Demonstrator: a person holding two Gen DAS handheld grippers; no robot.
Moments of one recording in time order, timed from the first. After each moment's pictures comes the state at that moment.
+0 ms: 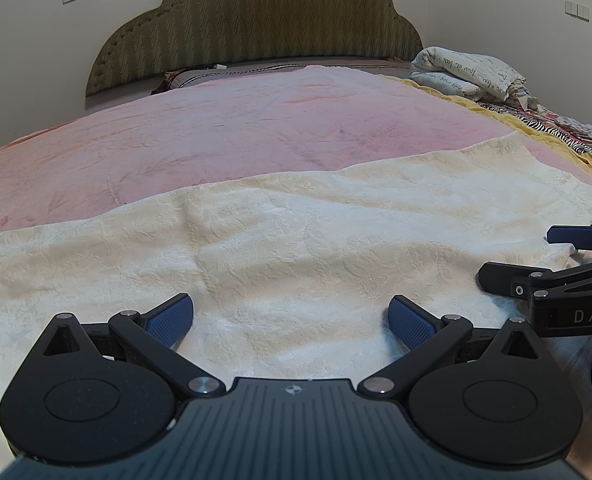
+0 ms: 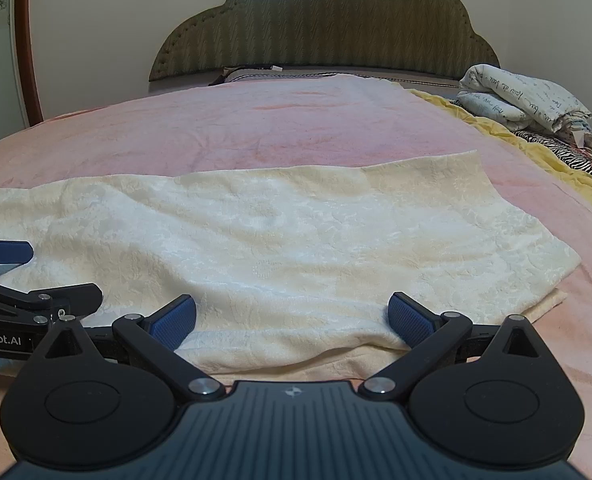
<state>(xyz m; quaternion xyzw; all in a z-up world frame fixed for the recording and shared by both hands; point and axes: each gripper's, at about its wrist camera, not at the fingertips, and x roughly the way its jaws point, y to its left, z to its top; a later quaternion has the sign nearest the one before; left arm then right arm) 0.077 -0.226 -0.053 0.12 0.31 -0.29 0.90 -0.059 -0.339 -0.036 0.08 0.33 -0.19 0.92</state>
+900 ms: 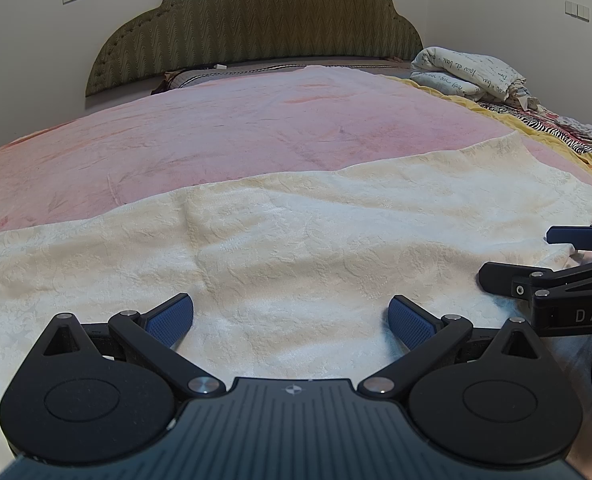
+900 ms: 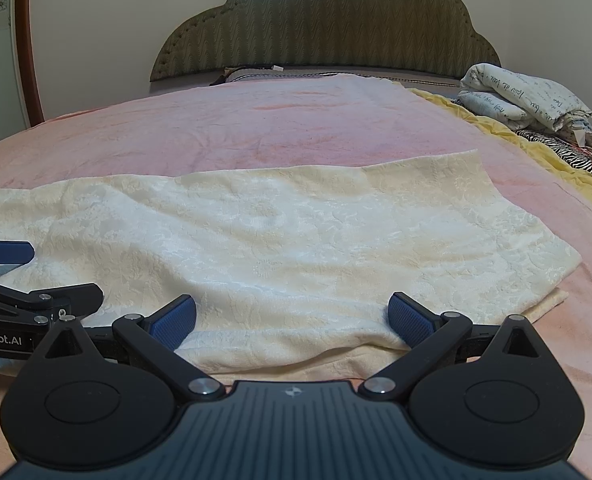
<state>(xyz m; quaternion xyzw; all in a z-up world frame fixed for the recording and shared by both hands) 0.078 -0.225 -0.053 0.12 0.31 -0.29 0.90 -0.061 -0.341 -0.036 0.09 0.33 -0.18 0.92</state>
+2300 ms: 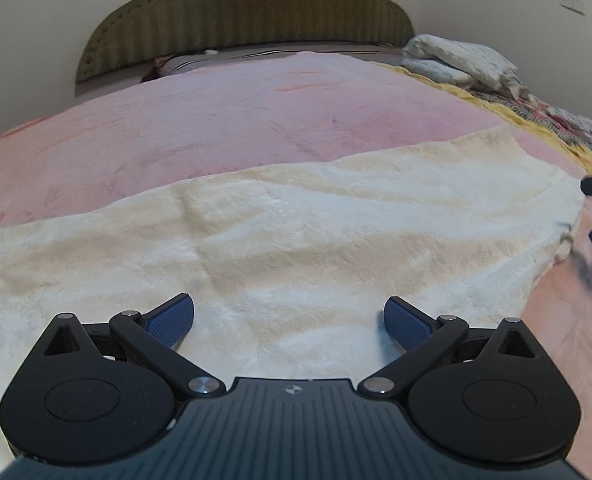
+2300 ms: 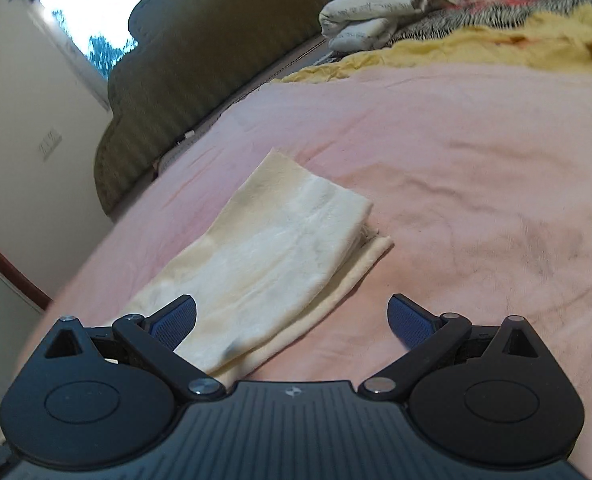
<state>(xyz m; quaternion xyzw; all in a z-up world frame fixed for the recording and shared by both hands) 0.080 -0.215 -0.042 0.11 0.34 -0.29 0.89 -0.161 -0.478 -0.037 0.40 0.22 -0.22 0.86</state>
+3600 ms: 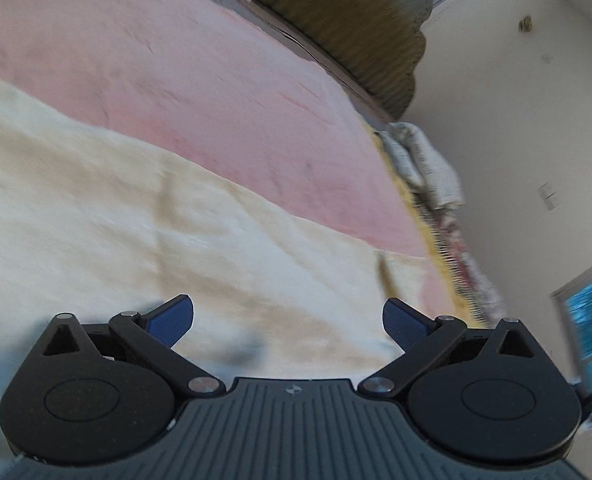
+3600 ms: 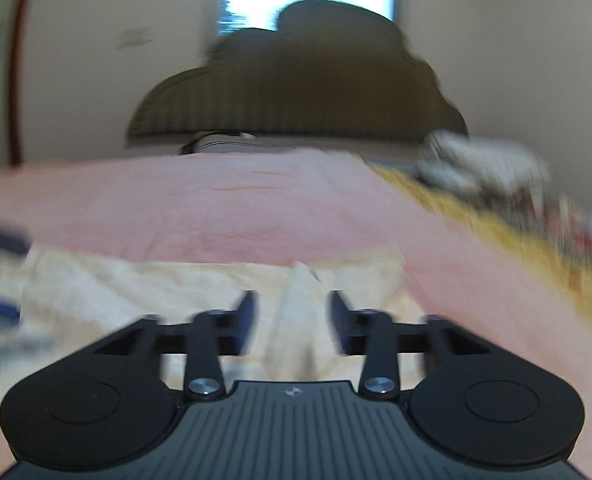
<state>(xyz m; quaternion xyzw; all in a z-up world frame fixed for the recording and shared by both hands) 0.128 -0.172 -0.023 -0.19 0.45 -0.35 0.80 -0.088 -0.382 0.004 0.10 0.24 -0.24 0.93</state>
